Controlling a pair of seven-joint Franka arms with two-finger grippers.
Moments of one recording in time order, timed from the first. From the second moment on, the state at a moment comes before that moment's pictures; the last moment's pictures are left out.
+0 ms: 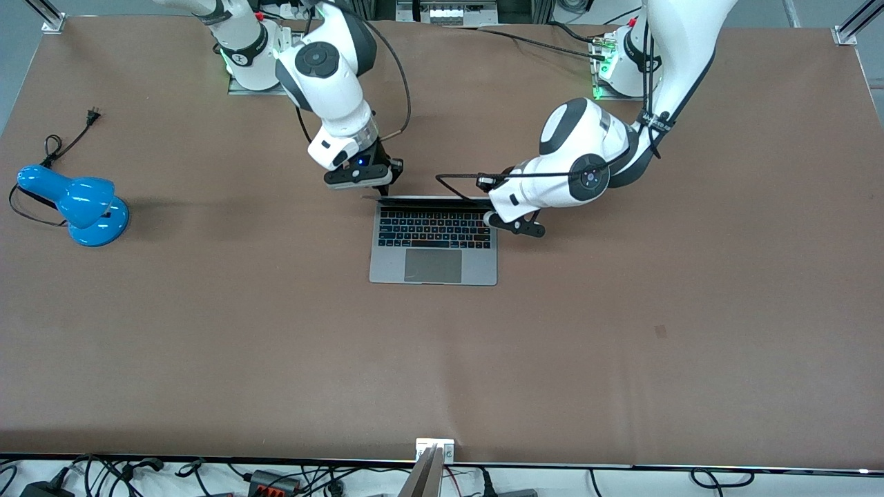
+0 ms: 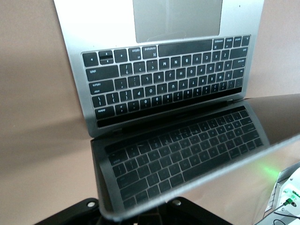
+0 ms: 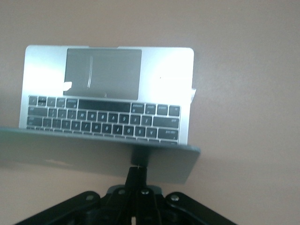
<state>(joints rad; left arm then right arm) -0.11 0.45 -0.51 -1.90 -0.38 2.16 -0.23 0.69 0.18 0.02 -2.25 0.00 2.68 0.66</state>
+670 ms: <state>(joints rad) -0.11 0.56 -0.50 -1.82 -0.33 2.17 -0.23 0.65 0.27 0.02 -2.25 0.00 2.84 0.66</state>
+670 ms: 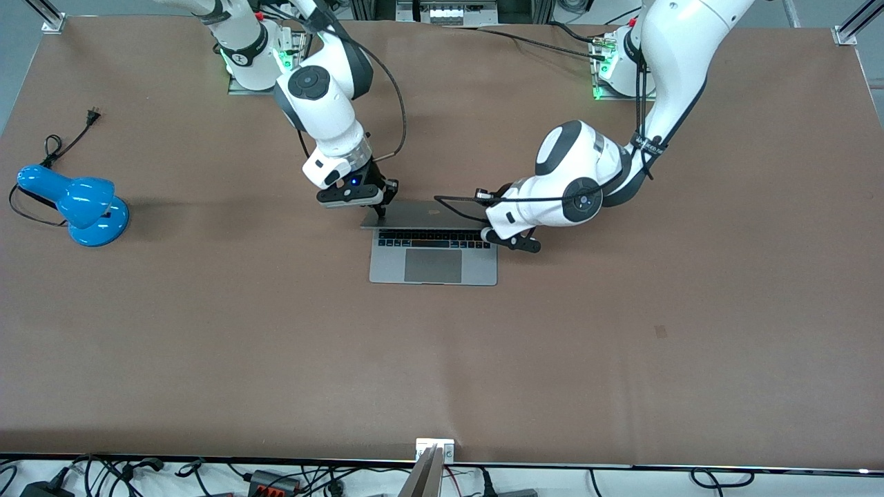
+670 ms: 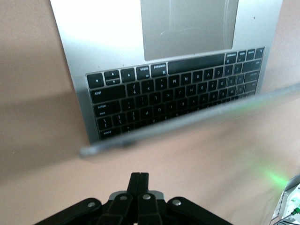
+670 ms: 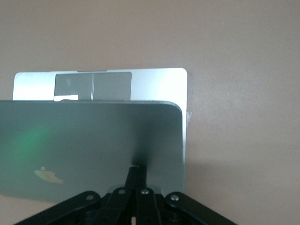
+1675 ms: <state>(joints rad) -0.14 0.74 -0.48 -1.72 -0.27 2.24 -0.25 0.64 0.51 0.00 -2.14 0.00 3.05 0.66</state>
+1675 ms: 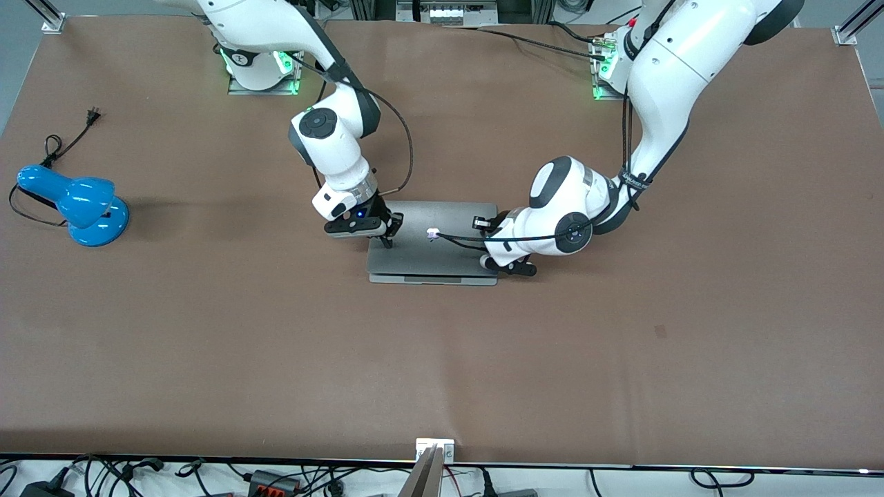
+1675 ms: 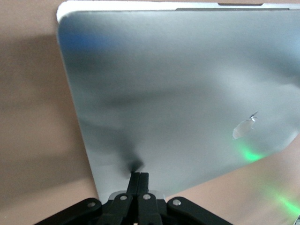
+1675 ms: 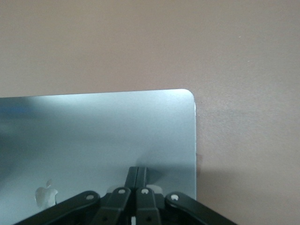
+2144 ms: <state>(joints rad) -0.25 0.76 -0.38 -1.69 -0.27 2.25 -0.26 0.64 0.59 0.00 -2.08 0.00 3.08 0.66</state>
